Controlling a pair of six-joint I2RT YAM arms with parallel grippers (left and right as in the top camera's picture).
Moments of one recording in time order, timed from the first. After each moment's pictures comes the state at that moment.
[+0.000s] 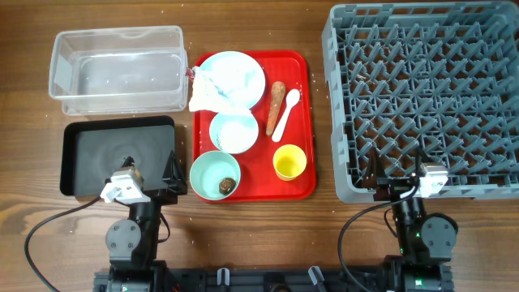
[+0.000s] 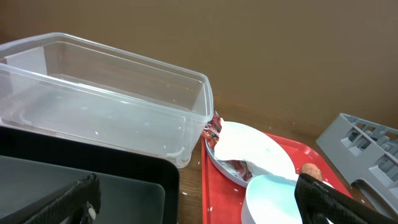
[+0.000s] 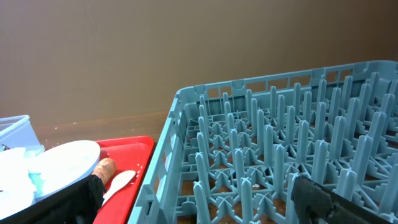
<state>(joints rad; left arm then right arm) -0.03 0.01 0.01 -0.07 -0.04 -0.32 -0.06 0.02 0.01 0.01 -0.12 0.16</state>
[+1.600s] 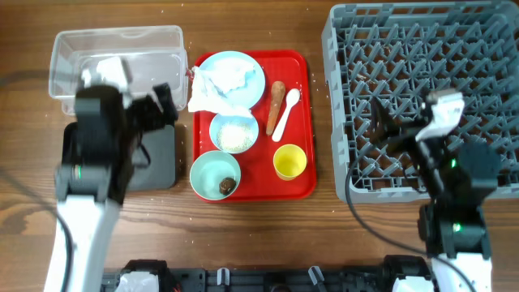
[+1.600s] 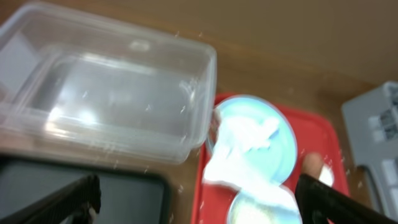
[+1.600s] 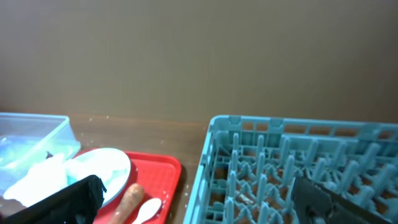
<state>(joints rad) -0.05 1.12 1.07 -0.58 -0.04 -0.30 -0.06 0.75 0.63 -0.02 -0.31 0.03</state>
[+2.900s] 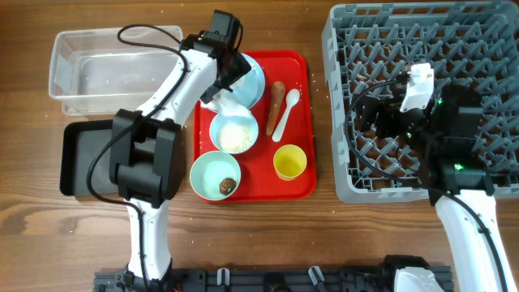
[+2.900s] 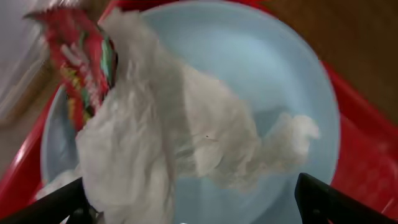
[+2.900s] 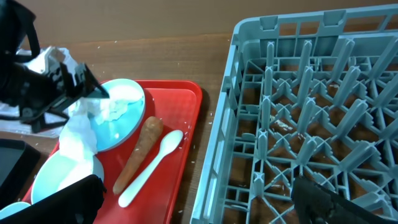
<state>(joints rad) -0.32 2.21 1.80 -0.82 -0.10 -0.94 -0.06 1.11 0.84 -0.31 -0.41 0.03</state>
